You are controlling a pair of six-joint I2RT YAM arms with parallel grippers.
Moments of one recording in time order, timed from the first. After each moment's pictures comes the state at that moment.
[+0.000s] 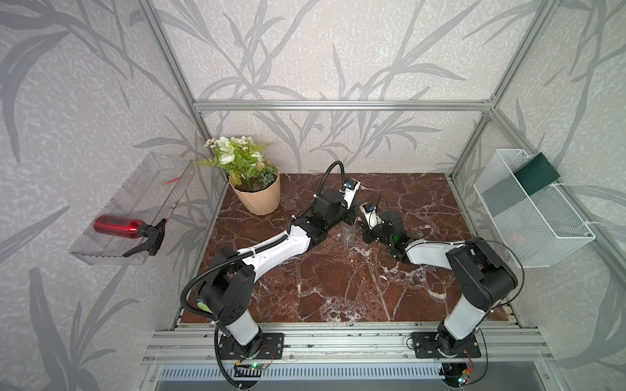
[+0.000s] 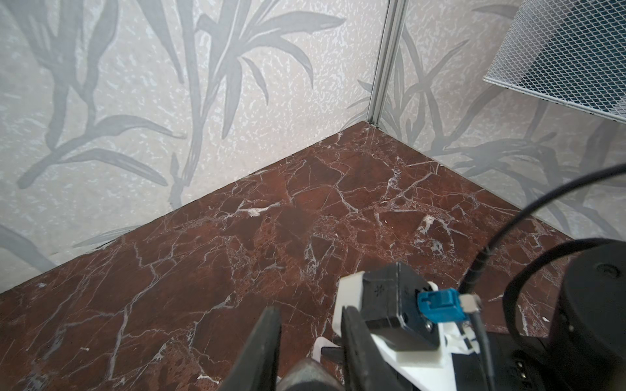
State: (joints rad) left arm -0.70 1.66 1.20 0.12 -0.01 -0.04; right arm 0.48 1.73 0.77 0.49 -0.12 -0.03
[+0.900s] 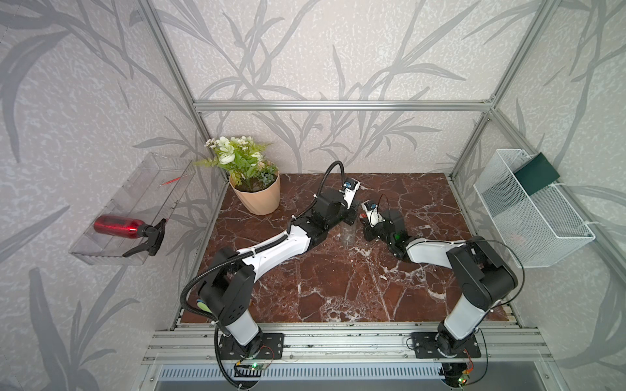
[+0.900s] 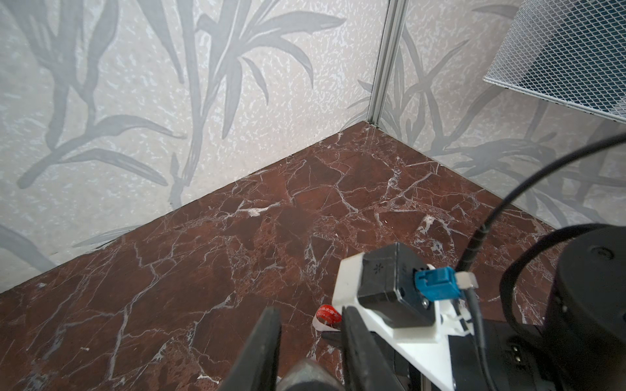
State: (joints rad) left arm -0.70 1.66 1.20 0.12 -0.01 -0.04; right arm 0.47 1.73 0.79 0.49 -0.11 -0.03
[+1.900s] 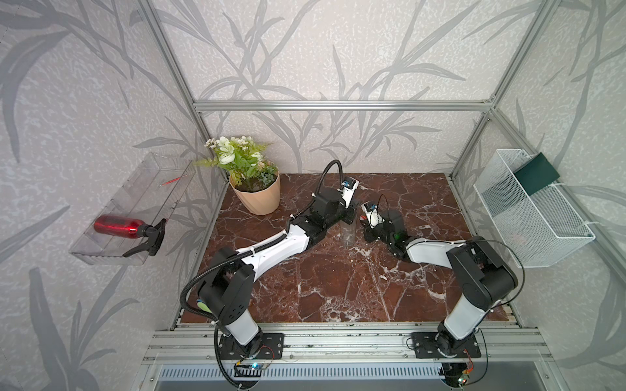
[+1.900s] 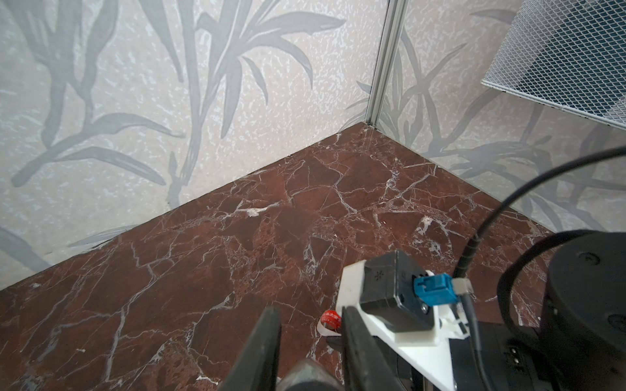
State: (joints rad) left arm -0.68 1.66 1.20 0.12 0.01 -0.05; right arm 0.47 1.73 0.79 0.45 -0.11 -0.03
